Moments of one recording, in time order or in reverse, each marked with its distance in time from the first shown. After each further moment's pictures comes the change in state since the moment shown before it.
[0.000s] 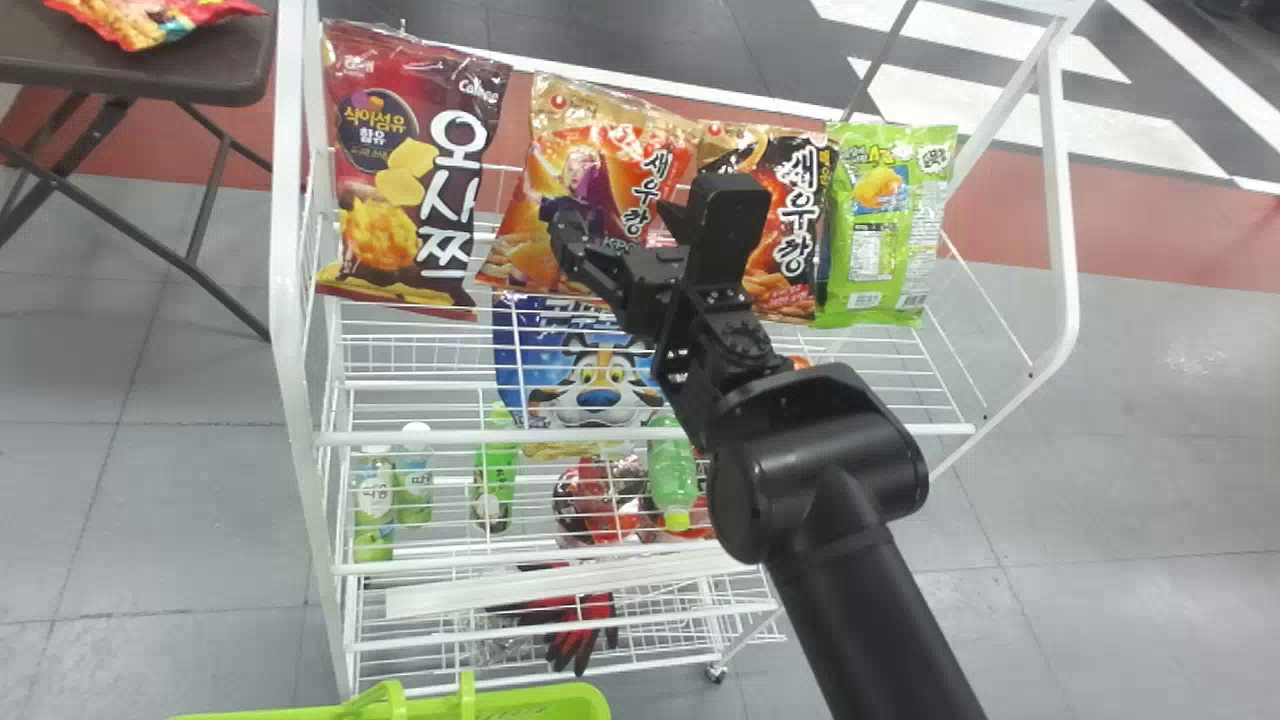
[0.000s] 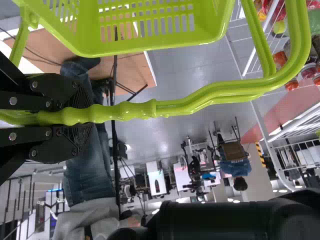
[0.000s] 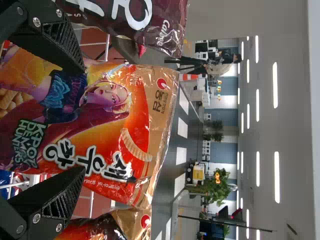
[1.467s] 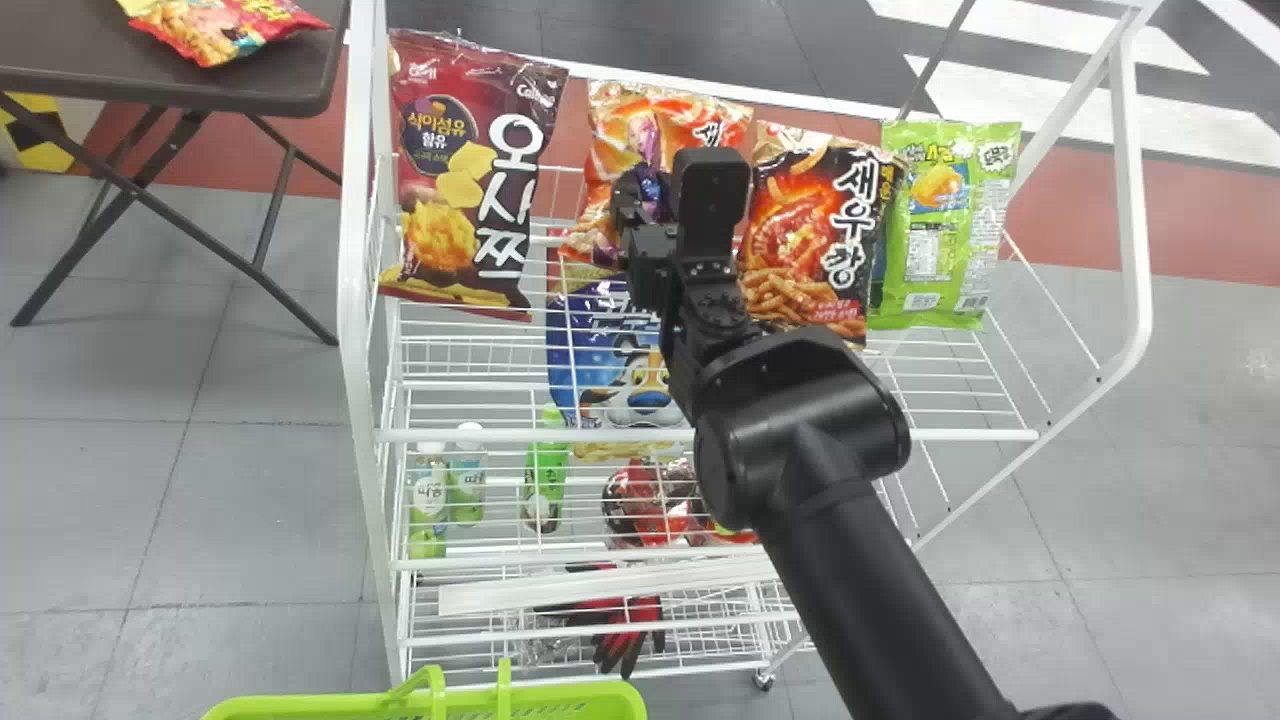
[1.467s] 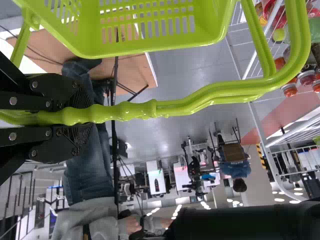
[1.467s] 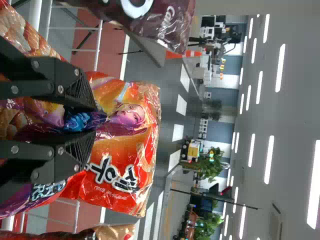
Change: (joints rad) left arm -0.042 0.006 0.023 0.044 0.031 0.023 -0.005; right arm -0.088 0.029 0.101 0.131 0.064 -0.081 -0.194
